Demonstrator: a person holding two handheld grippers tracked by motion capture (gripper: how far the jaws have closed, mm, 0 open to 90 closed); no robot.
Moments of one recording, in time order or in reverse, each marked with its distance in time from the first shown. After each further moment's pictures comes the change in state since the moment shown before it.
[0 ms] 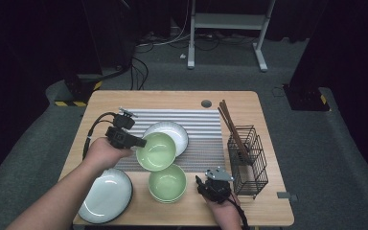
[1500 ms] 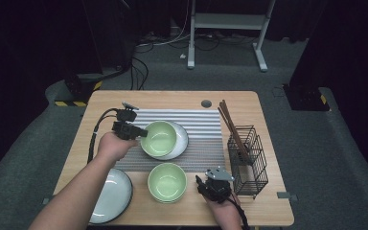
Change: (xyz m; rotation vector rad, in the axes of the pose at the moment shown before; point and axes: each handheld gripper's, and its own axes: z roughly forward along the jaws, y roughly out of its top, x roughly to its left) left arm 0.029 0.019 0.038 -0.074 0.064 -0.121; right arm -0.001 0.000 0.000 -0.003 0.001 0.001
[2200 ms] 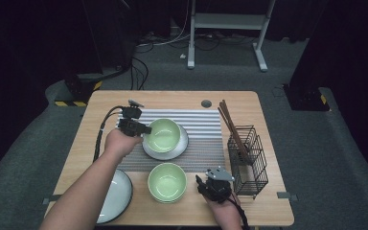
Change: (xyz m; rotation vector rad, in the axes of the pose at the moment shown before) left arm -0.002 0.012 0.016 -0.001 0.026 -0.014; right arm 0.000 0.001 -0.001 -0.009 0.002 0.002
